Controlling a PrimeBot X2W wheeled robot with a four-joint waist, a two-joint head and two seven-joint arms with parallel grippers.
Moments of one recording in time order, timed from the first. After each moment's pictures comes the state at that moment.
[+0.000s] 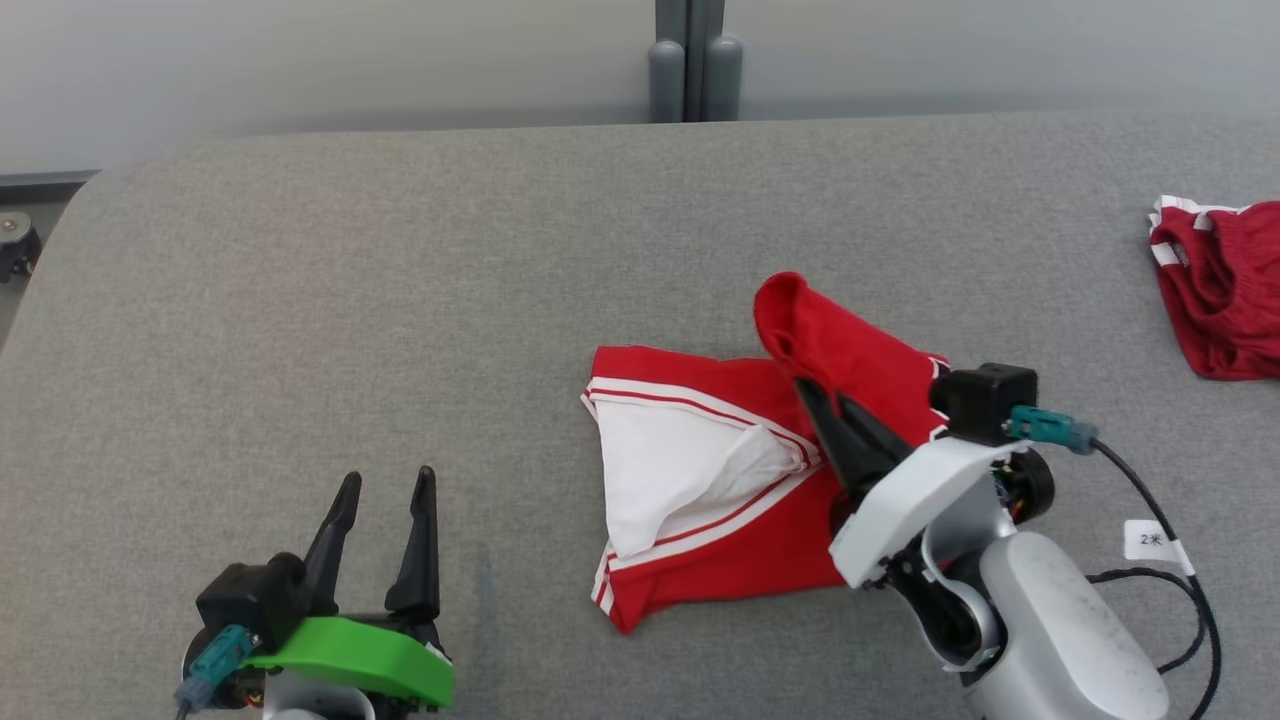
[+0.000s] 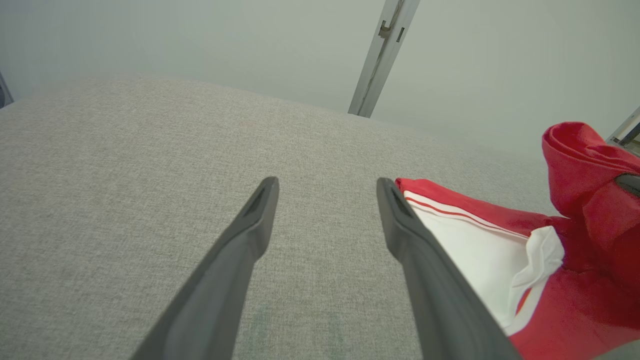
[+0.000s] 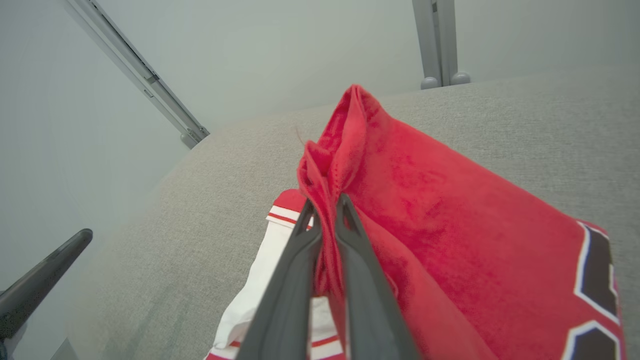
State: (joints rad) left arm -0.07 0.21 -0.32 0.20 -0.57 -0.02 -0.26; right arm -0.31 -0.05 0.26 0.22 0.52 0.13 0.09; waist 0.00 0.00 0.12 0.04
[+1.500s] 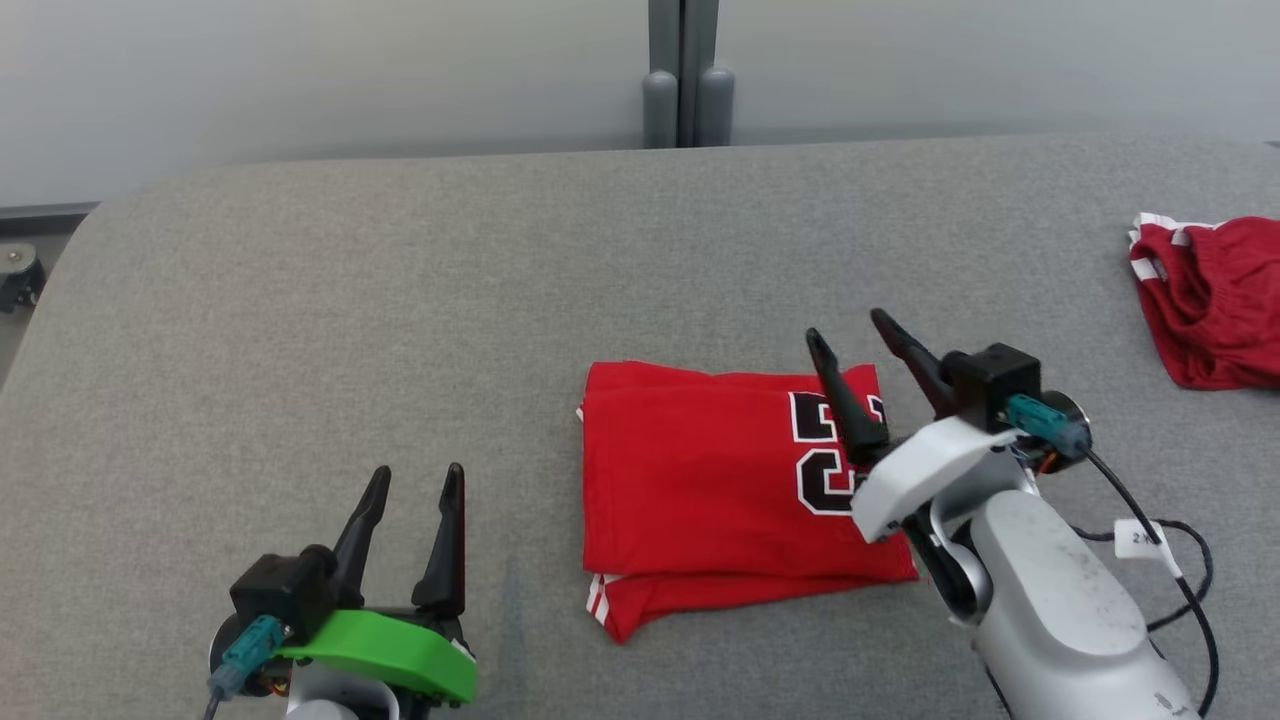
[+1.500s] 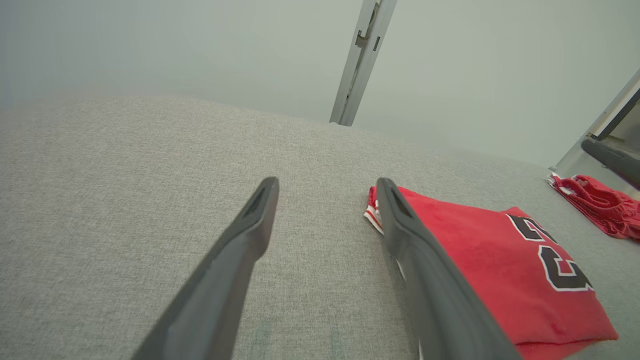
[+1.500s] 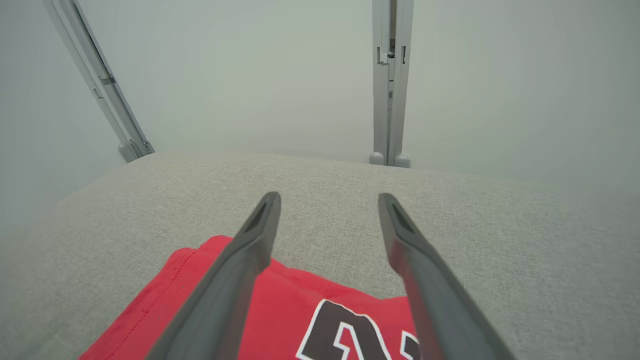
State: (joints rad) left arm -0.09 0.17 -0.32 0.25 -0.52 -0.06 -0.26; right arm -0.48 -0.05 0.27 0.55 0.27 0.13 -0.23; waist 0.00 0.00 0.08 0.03
